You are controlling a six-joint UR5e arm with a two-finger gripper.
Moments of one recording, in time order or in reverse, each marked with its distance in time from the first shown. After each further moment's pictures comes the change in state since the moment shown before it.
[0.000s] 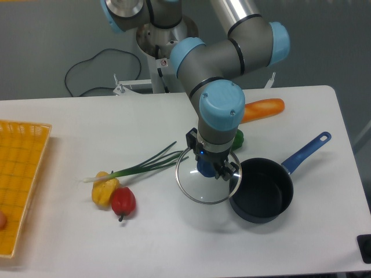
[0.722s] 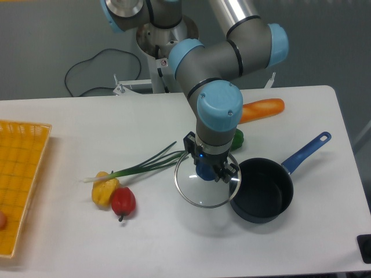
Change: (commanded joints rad) arm -0.014 -0.006 -0.006 0.029 -0.005 -0.092
